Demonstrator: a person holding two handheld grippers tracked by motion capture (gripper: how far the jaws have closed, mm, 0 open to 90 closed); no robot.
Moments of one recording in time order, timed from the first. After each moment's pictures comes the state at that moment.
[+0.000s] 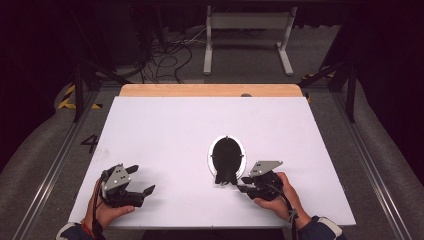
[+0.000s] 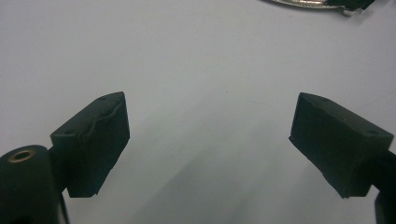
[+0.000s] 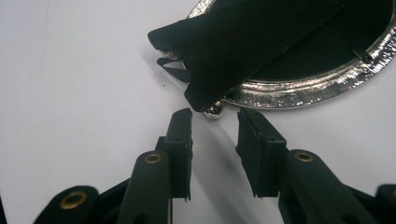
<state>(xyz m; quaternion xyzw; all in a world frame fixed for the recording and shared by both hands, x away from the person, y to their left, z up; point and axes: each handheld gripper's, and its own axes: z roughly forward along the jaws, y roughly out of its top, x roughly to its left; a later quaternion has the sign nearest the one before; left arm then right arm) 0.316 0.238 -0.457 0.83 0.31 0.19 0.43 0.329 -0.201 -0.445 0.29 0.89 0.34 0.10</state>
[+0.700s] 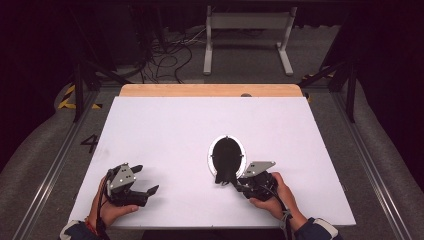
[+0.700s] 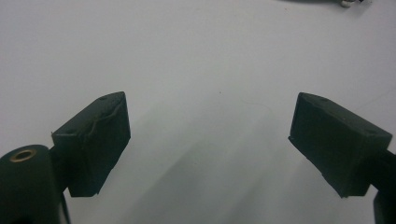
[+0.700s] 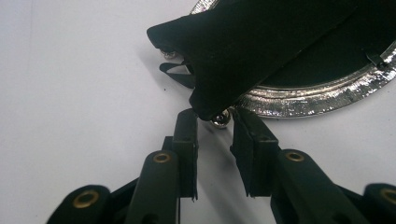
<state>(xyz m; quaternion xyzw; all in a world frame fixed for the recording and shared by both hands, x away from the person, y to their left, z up) 0.320 0.228 -0.460 0.84 0.30 0.18 0.42 0.330 -0.189 -0.448 0.29 0.89 0.32 0.11</state>
